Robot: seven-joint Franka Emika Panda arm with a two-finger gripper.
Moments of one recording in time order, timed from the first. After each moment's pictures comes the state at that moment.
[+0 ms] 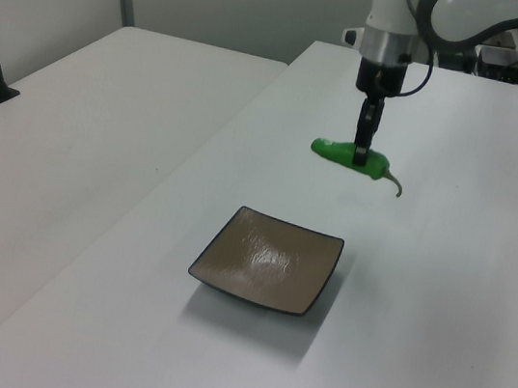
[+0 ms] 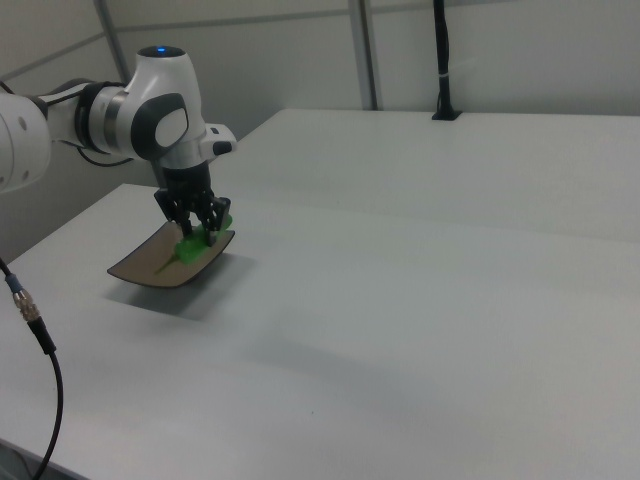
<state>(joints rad) 0.31 0.23 -0.04 -1.68 0.16 1.95 -0.06</state>
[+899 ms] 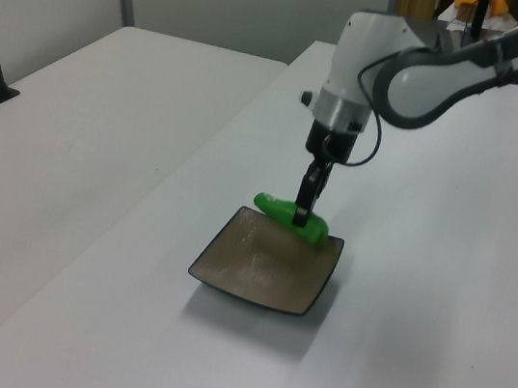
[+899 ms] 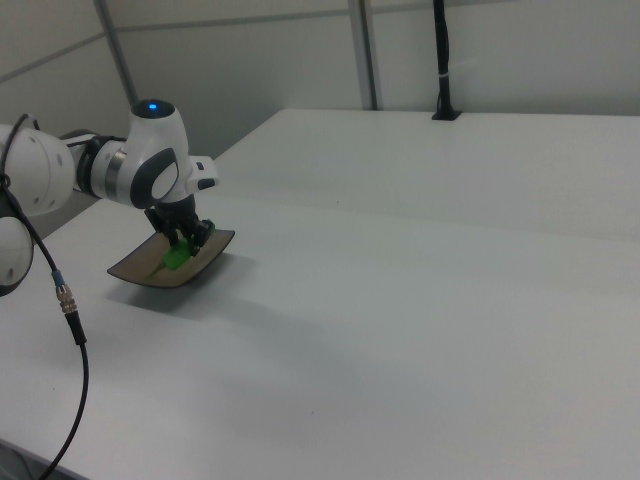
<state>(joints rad) 0.36 0.43 0.06 -1.65 0.28 2.30 0.02</state>
